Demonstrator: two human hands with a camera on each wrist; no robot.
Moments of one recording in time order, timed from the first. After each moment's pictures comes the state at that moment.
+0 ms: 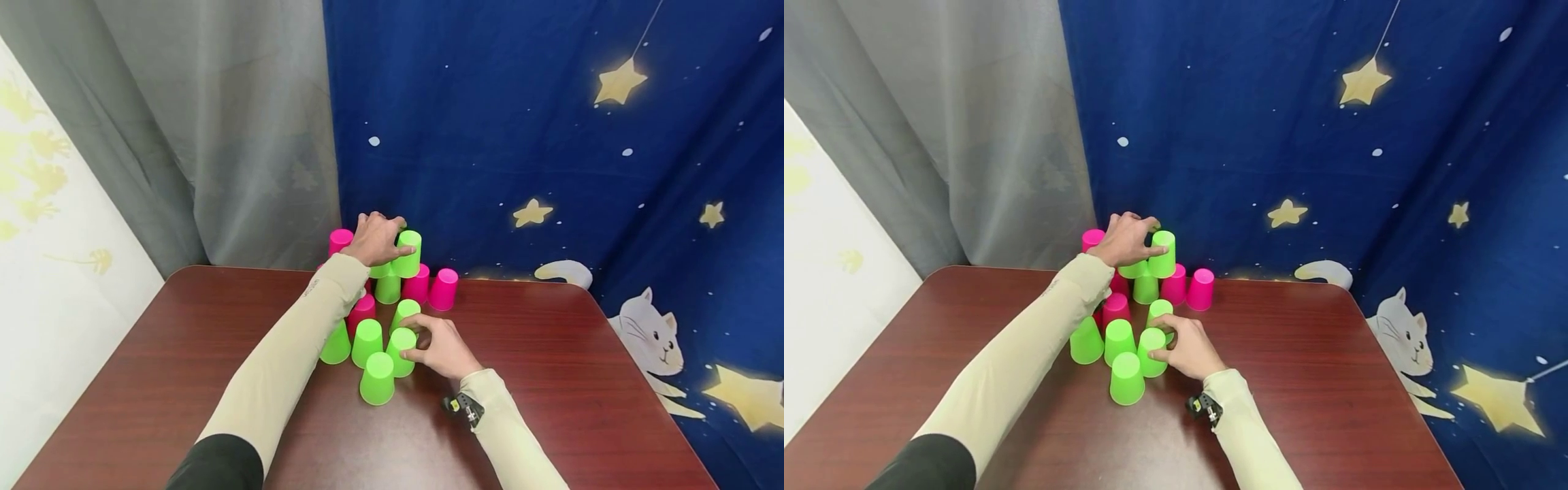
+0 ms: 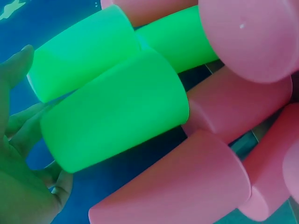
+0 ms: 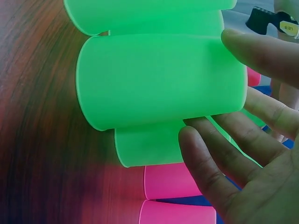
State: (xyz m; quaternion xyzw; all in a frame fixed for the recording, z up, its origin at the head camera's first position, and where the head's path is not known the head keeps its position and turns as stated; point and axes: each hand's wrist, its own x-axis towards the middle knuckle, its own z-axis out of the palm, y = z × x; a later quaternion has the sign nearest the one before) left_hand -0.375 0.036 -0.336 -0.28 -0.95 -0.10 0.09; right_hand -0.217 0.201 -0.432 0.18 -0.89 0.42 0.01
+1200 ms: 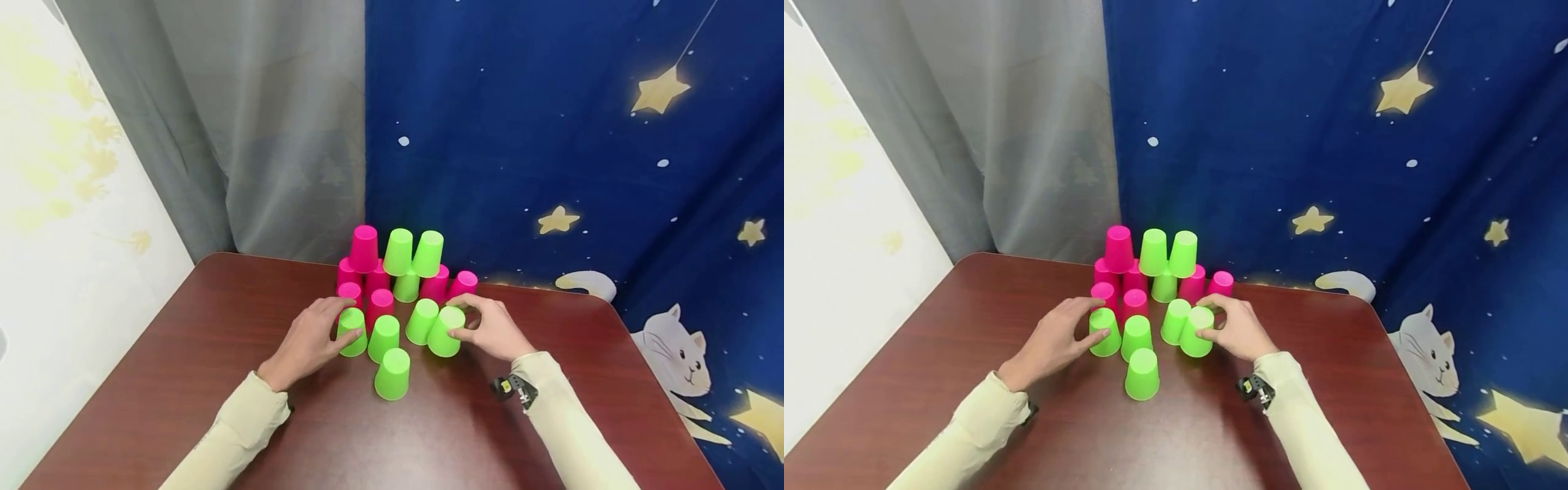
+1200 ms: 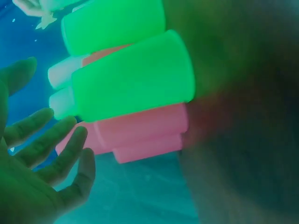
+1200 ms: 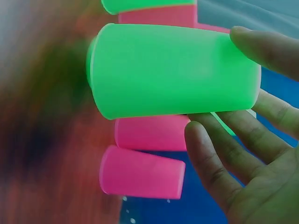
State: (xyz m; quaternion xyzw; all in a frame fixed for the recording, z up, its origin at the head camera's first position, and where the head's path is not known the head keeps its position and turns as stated) left_hand -0.232 -0.076 -0.427 -0.25 -0.92 -0.26 0.18; right_hand -0.239 0.264 -0.395 0.19 -0.91 0.37 0.03
